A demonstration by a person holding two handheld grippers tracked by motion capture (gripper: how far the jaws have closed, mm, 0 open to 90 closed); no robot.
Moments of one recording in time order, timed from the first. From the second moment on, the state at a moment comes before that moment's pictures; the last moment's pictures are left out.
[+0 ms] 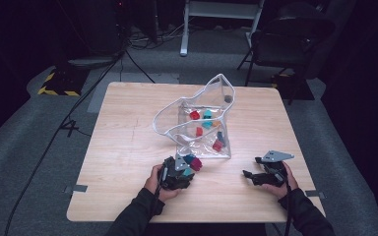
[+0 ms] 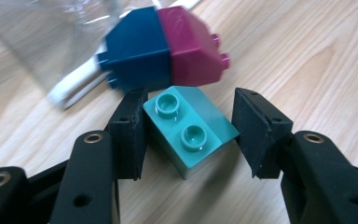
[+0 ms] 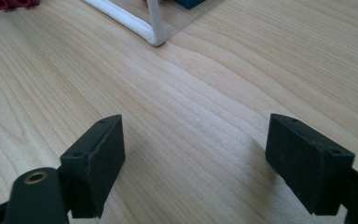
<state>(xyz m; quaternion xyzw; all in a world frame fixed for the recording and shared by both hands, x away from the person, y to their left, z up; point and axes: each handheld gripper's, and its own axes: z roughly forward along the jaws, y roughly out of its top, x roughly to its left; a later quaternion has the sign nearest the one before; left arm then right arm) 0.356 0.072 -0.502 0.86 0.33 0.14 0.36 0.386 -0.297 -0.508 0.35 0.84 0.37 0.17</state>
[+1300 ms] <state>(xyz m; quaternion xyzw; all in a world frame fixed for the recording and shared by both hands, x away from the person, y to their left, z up) 0.459 0.193 -0.424 0.75 0.48 0.24 0.39 0.386 -0.297 -0.508 0.35 0.84 0.38 0.17</state>
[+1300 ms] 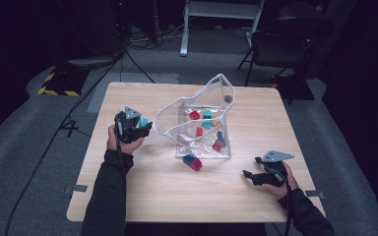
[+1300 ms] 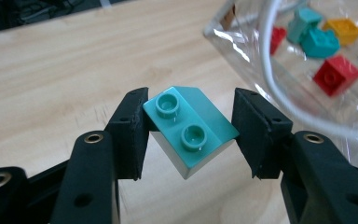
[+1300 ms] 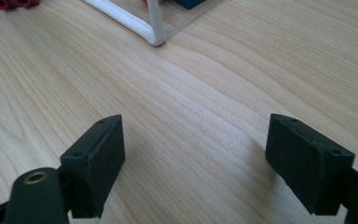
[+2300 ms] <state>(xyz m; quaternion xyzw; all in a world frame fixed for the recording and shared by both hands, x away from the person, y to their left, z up) 0.481 0.129 -0.340 0.75 0.42 0.26 0.45 0.386 -0.297 -0.508 0.35 0.84 0.38 0.17</state>
